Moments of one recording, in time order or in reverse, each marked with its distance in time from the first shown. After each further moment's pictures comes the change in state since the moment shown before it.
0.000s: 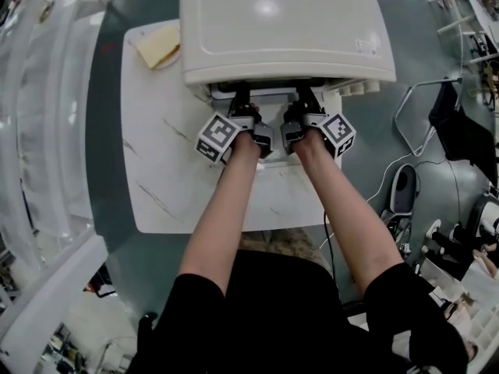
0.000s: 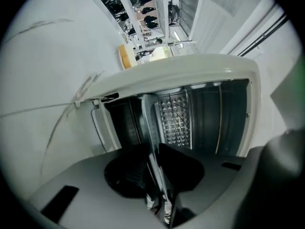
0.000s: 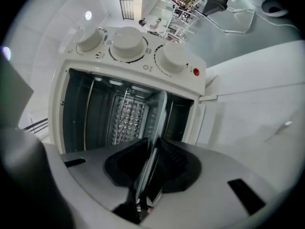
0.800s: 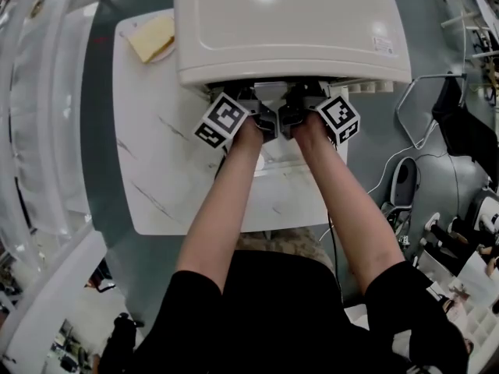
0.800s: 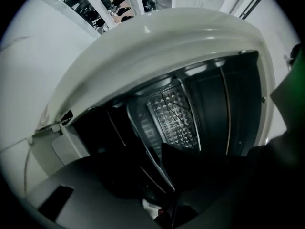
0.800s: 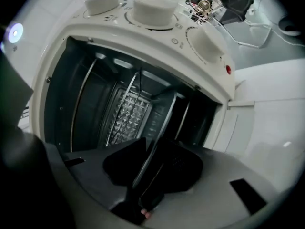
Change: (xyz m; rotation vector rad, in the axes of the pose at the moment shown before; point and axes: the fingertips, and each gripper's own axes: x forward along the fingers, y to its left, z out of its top) left arm 0.036 -0.014 0.017 0.211 0.007 0.004; right arm 0.041 0.016 0.003 -0.156 -0.021 -0.010
